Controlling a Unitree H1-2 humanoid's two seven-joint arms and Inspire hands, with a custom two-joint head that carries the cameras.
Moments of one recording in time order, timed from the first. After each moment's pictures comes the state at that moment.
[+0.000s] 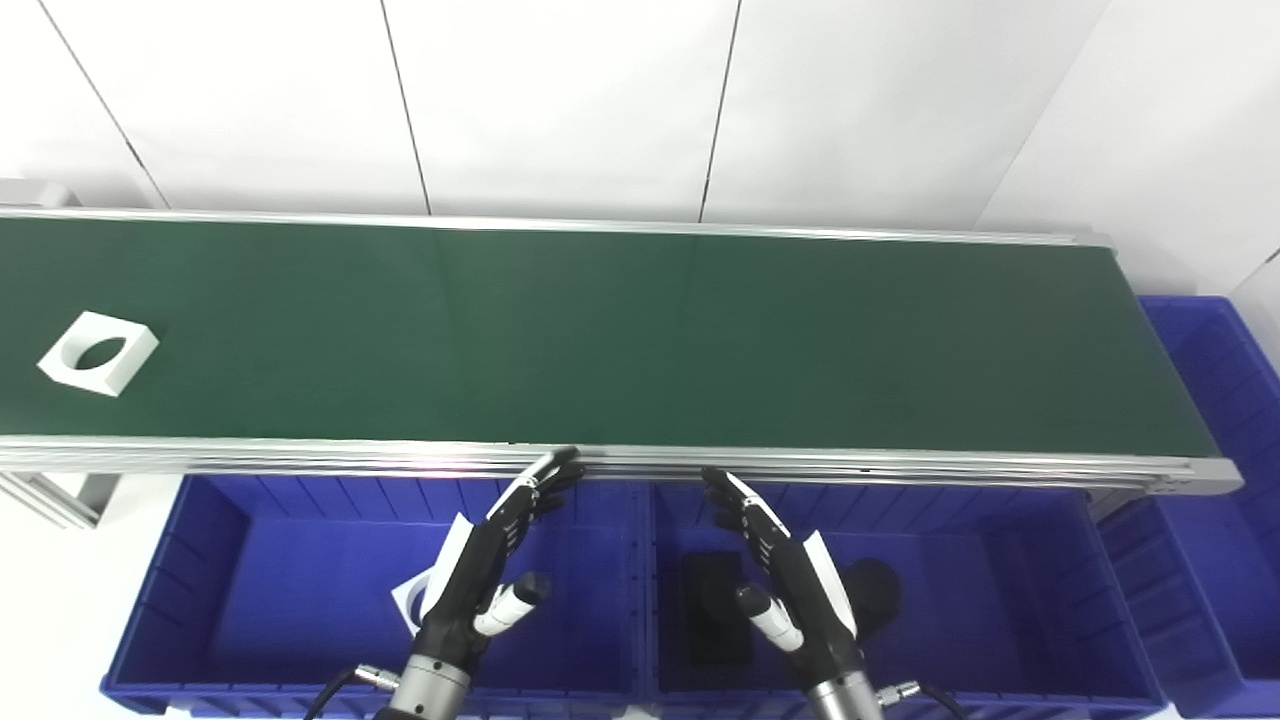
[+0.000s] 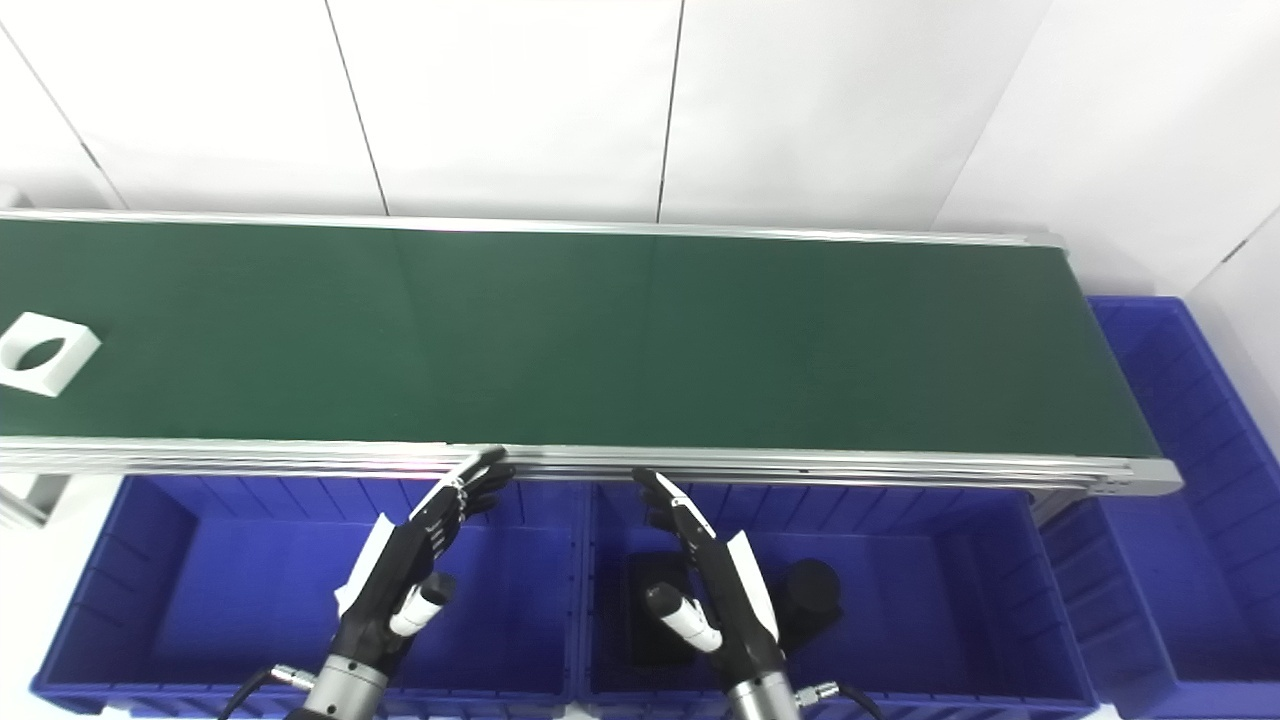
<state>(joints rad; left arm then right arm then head) 0.14 0.15 -0.47 0.19 0.07 -0.43 0.15 0.19 -0.17 0.39 0.20 -0.19 -0.42 -0.21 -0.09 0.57</state>
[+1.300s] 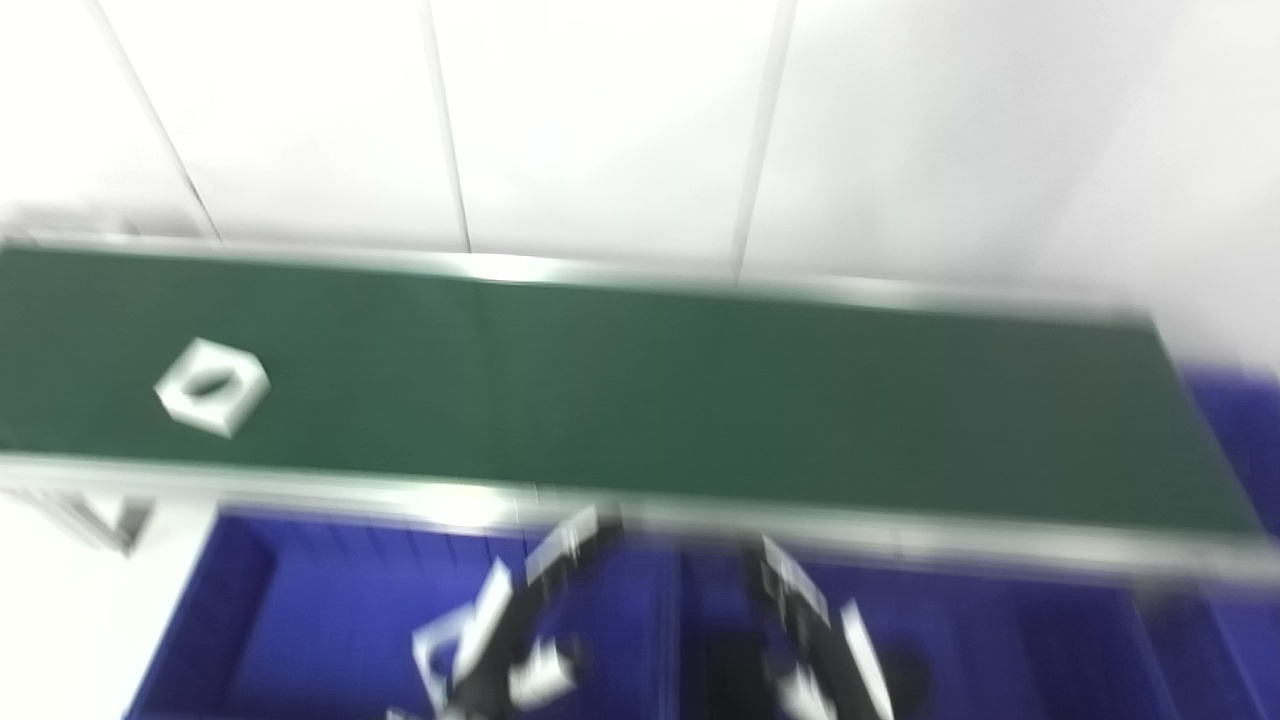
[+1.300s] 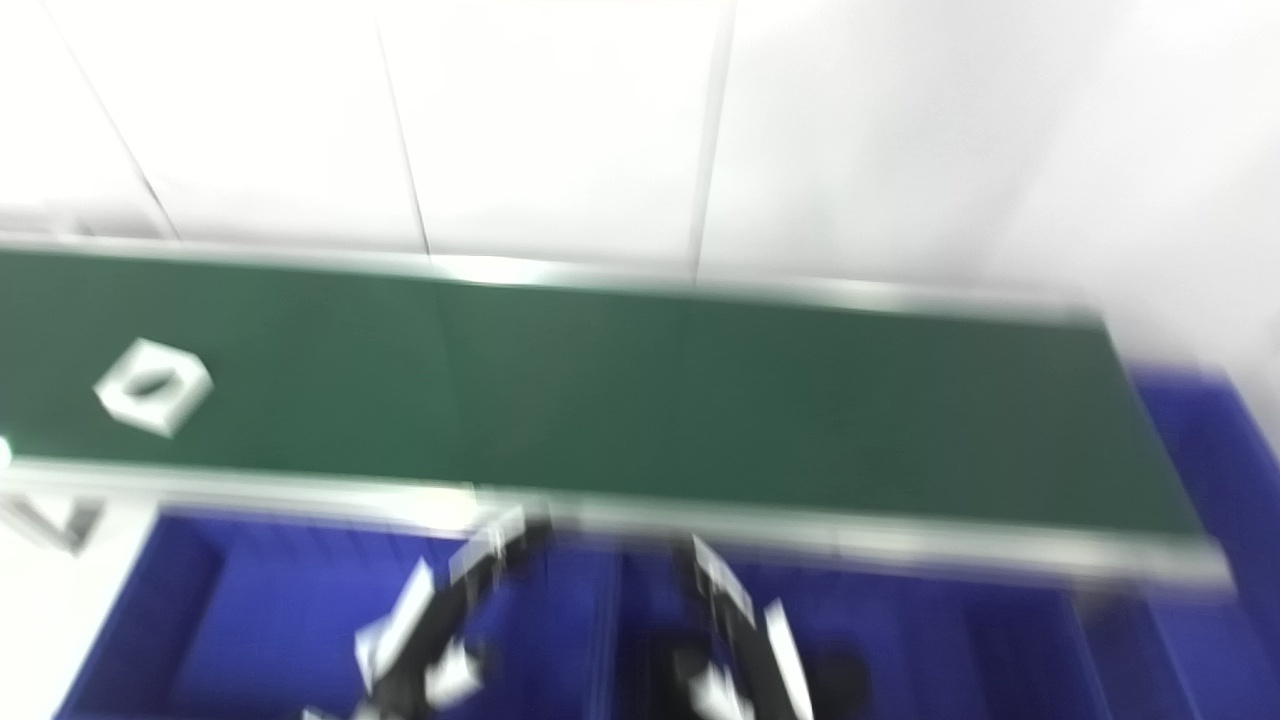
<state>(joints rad) 0.11 0.16 -0.55 0.25 0.13 -0.43 0.26 0.18 -0.18 0.37 0.25 -0.09 -0.42 -0.16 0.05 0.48</state>
